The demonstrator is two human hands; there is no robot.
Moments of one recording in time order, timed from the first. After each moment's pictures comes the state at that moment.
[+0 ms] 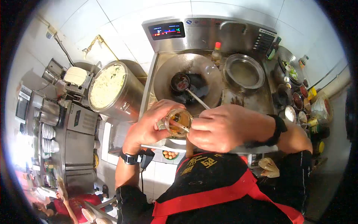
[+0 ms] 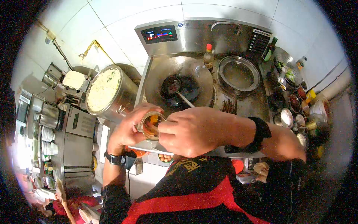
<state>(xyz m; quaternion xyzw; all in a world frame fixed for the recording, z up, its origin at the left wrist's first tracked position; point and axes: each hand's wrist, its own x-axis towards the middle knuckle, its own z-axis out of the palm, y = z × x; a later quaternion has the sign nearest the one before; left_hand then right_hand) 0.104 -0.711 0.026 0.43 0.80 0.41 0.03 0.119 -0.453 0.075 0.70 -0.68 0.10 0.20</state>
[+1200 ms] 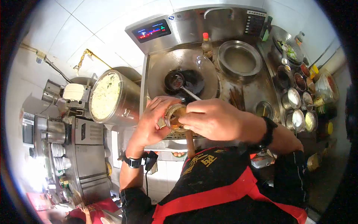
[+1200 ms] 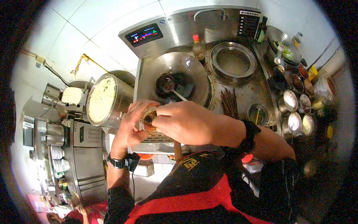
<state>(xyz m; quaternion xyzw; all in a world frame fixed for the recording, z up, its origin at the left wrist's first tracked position) 0.085 -0.673 0.028 0.41 0.84 0.35 -0.01 0.111 -0.441 0.026 0.50 -0.77 0.37 0.15</state>
